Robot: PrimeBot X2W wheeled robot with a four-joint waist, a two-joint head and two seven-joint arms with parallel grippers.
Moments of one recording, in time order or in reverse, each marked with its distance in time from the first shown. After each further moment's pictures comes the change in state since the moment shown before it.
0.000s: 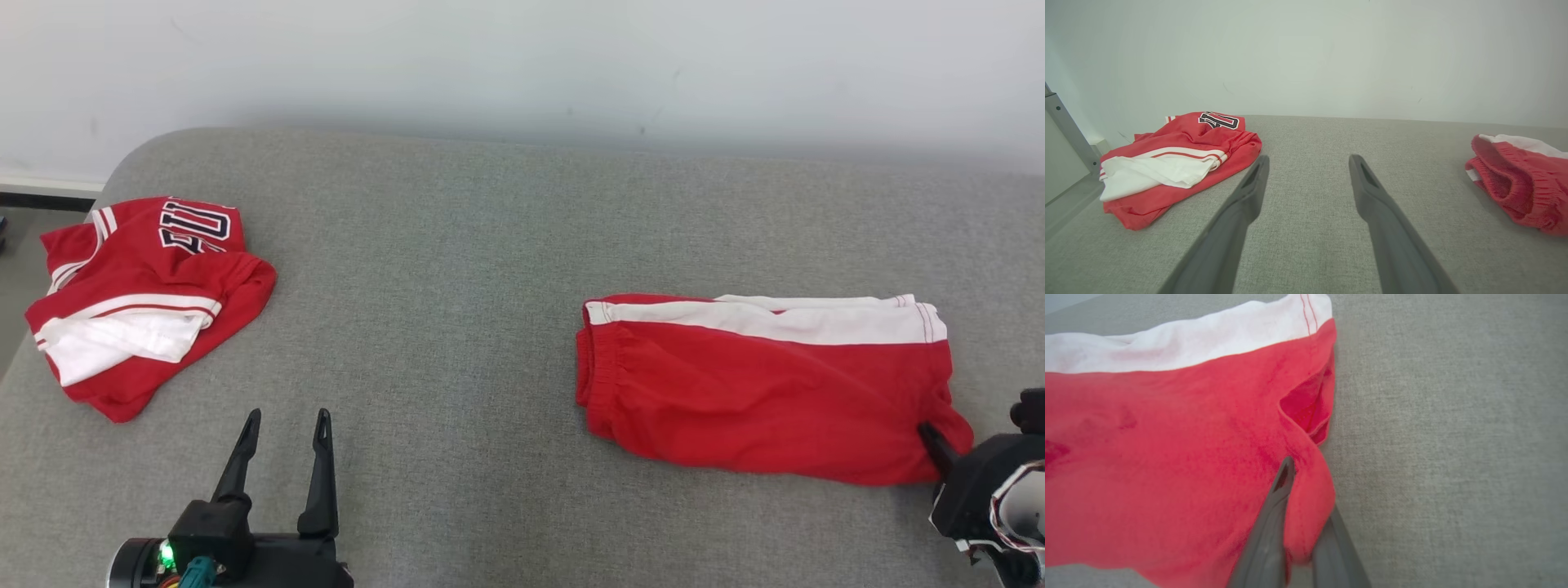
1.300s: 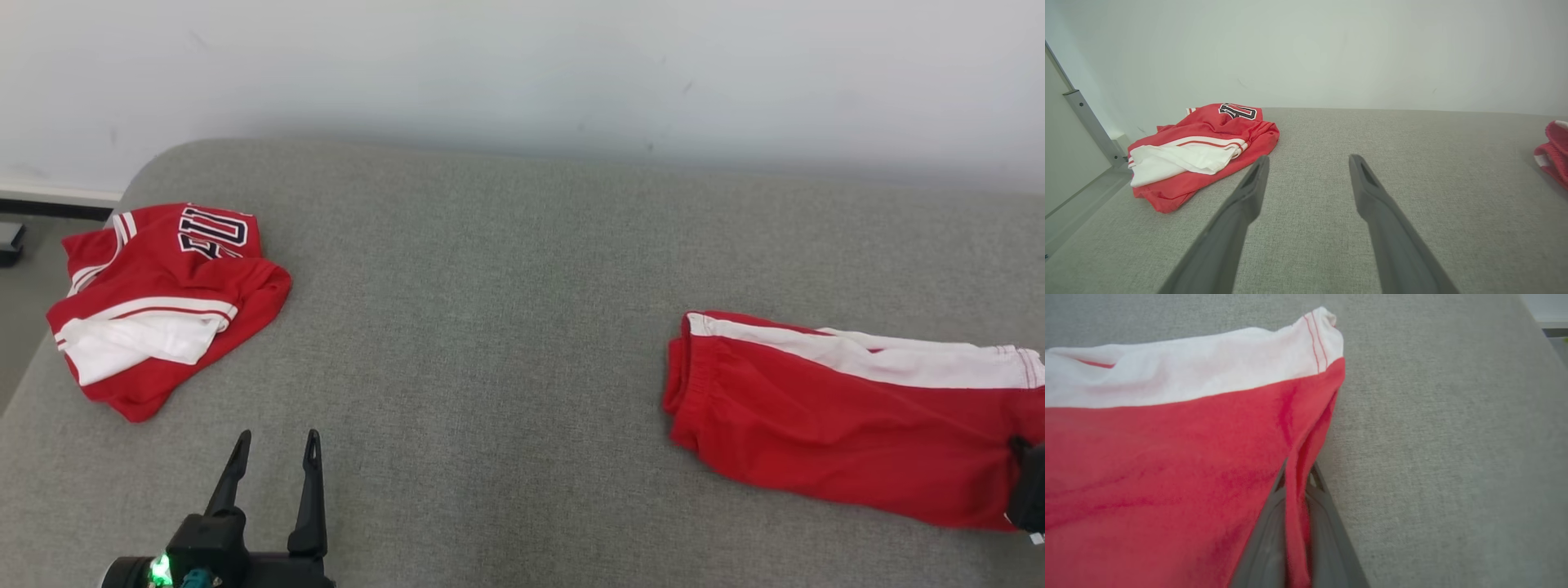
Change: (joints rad) left arm 0.015 -0.013 0.055 0.033 0.055 -0.027 0.000; right arm -0.062 -0.039 -0.034 0.184 -0.050 0.000 0.097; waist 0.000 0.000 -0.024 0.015
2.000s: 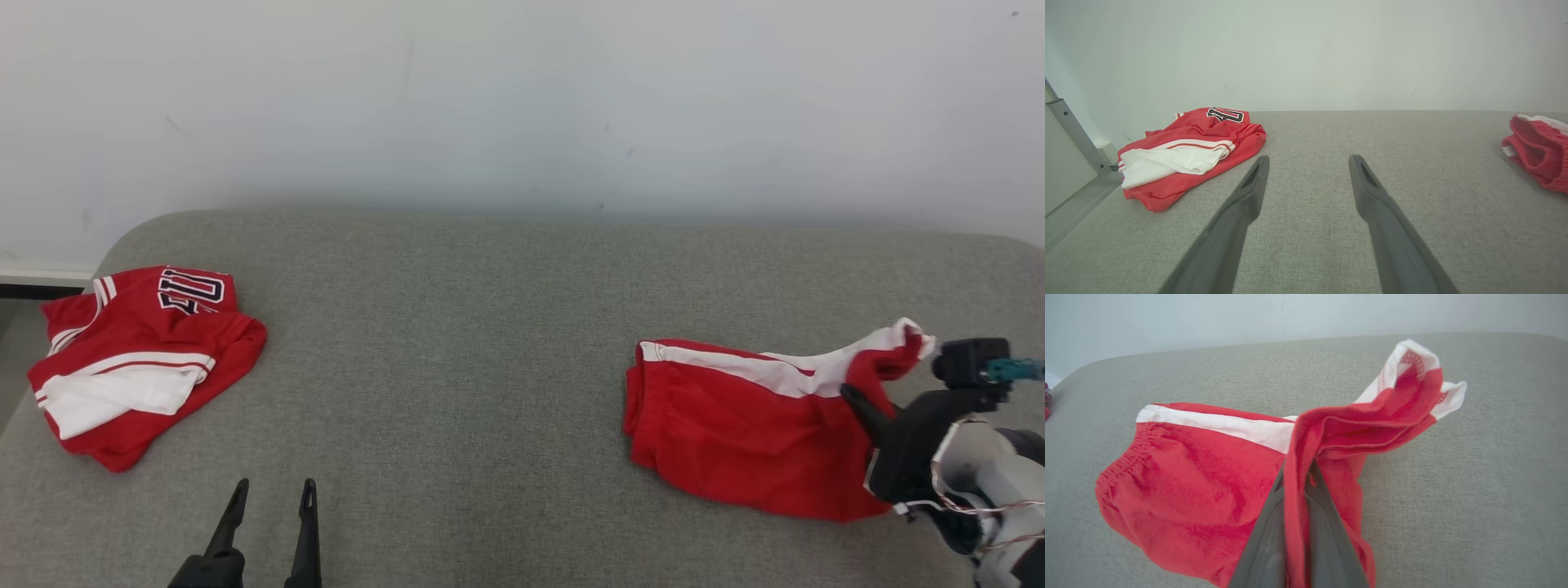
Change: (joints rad) left arm 0.077 0.014 0.007 0.021 0.010 -0.007 0.000; right arm 0.024 0.057 0.033 -0.368 -0.028 0.000 0.015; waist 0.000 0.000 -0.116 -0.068
